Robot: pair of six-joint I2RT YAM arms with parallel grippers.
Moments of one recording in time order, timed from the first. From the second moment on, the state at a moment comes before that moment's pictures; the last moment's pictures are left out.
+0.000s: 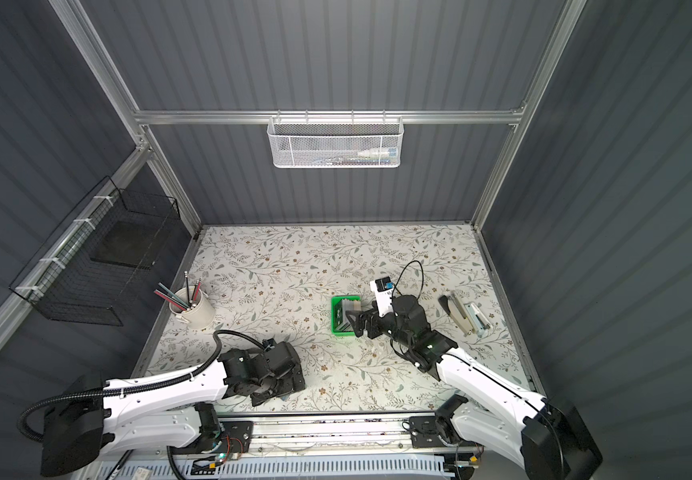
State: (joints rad) left arm -1.10 1.15 0.58 -0.70 -0.03 -1.29; right arm 0.61 1.02 0.50 0.12 -0.16 0.34
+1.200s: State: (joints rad) left arm -1.10 1.13 0.64 -0.71 -0.06 -1.21; right arm 0.61 1.04 0.50 0.11 -0.16 0.34
